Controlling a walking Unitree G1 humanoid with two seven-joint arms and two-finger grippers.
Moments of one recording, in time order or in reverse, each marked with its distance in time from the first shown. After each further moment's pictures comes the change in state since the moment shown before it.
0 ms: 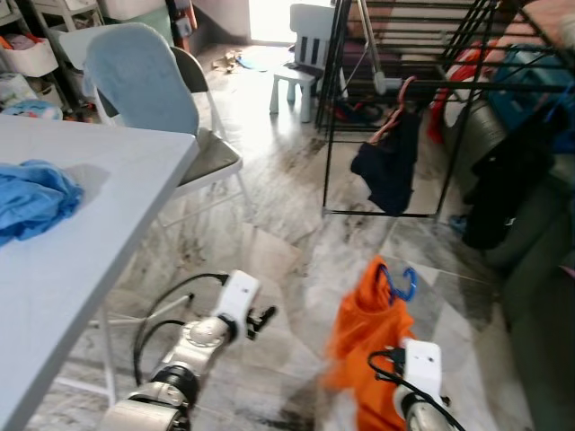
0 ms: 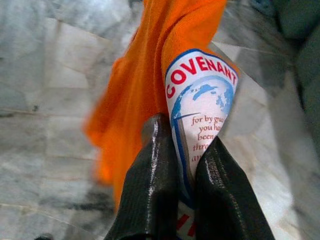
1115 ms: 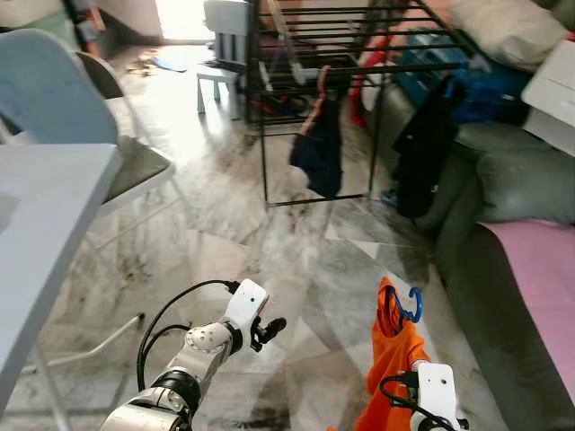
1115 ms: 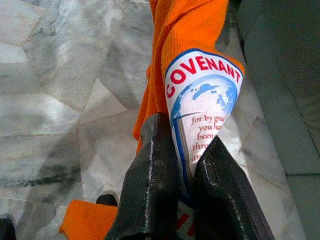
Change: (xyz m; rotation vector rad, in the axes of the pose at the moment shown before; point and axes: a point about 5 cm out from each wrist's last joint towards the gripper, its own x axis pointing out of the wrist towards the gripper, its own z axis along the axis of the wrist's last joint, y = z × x) left arm -0.001 -0.009 -0.007 0.015 0.025 -0.104; right arm -0.014 -0.024 -0.021 -0.084 0.057 0.003
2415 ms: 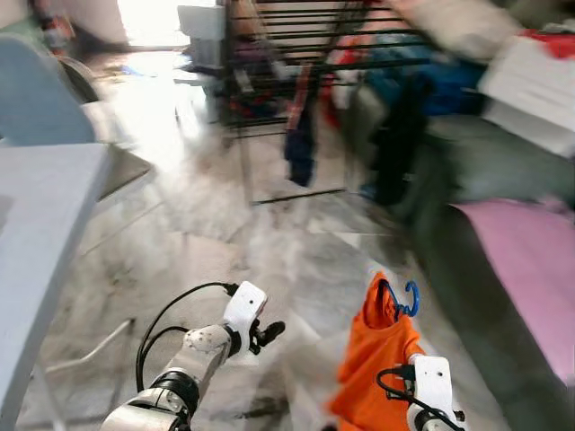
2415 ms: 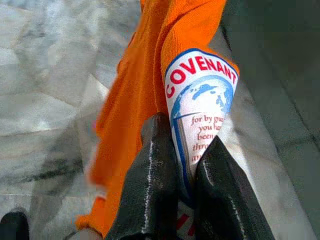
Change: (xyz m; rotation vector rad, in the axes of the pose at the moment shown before) left arm 0.001 -0.003 -0.002 -0.010 0.020 -0.020; right arm 0.006 0.005 0.007 0.004 -0.007 0.011
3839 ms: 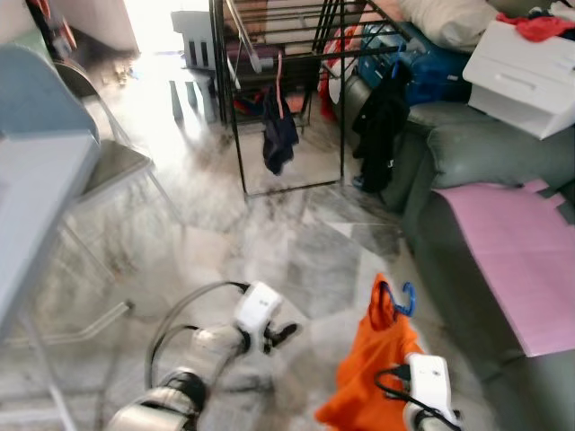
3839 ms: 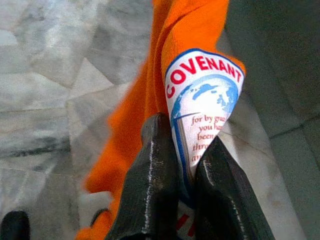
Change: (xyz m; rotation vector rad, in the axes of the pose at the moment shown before) left arm 0.000 -0.003 0.003 0.028 -0.023 -0.032; right arm 0.004 0.010 0.002 -0.017 -0.004 0.031
